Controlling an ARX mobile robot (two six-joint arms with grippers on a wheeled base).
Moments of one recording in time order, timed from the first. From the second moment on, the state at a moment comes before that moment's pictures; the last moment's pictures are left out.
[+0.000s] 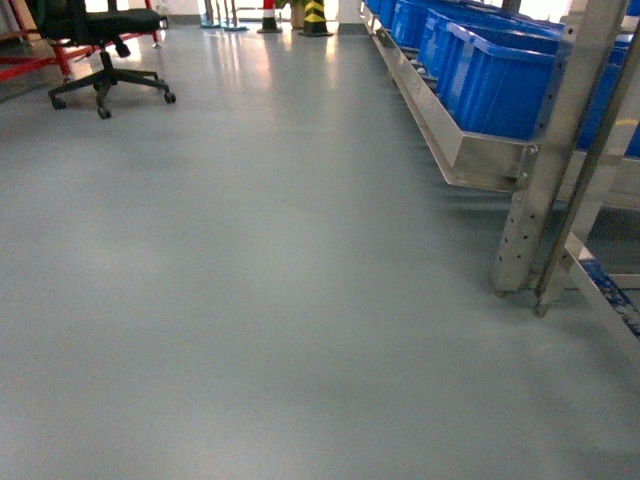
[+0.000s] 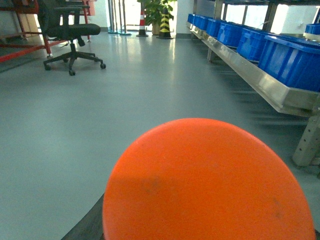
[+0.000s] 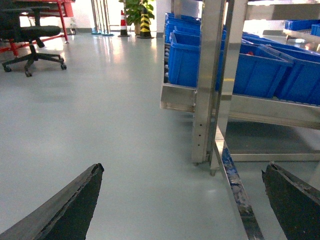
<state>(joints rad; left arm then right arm) 0.00 0.01 0.01 -0.01 0.00 -0.01 0.00 0.00 0.01 0.00 0.00 0.00</state>
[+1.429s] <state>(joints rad) 0.00 0.01 0.01 -0.01 0.00 -0.01 0.00 0.01 0.01 -0.01 0.00 0.00</state>
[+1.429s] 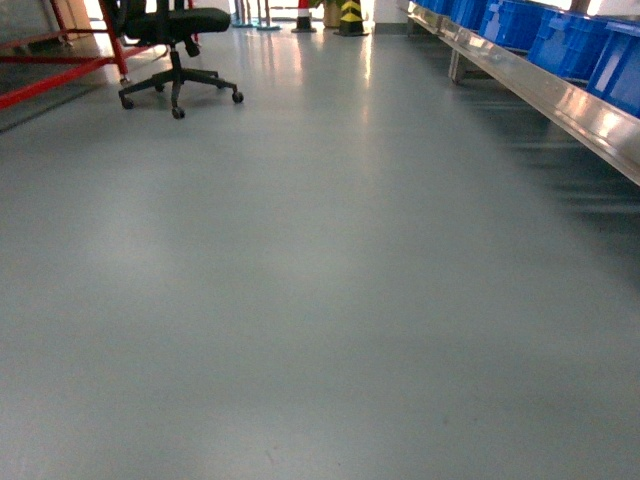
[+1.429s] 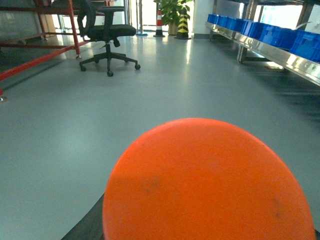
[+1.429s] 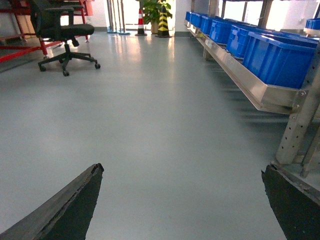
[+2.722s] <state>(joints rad) 0.00 0.01 0.01 -0.01 0.00 -0.01 0.00 0.00 0.01 0.00 0.00 0.00</state>
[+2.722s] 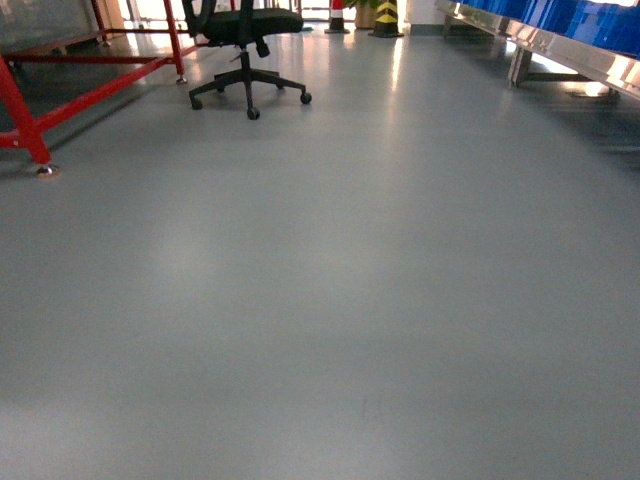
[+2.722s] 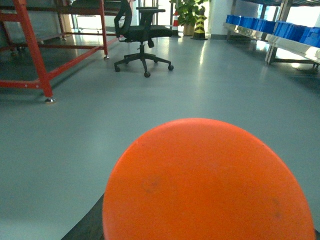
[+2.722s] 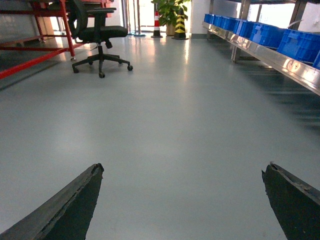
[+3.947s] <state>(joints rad) 0.00 0.01 0.01 -0.01 0.00 -0.01 0.00 0.00 0.01 -0.01 0.00 0.00</state>
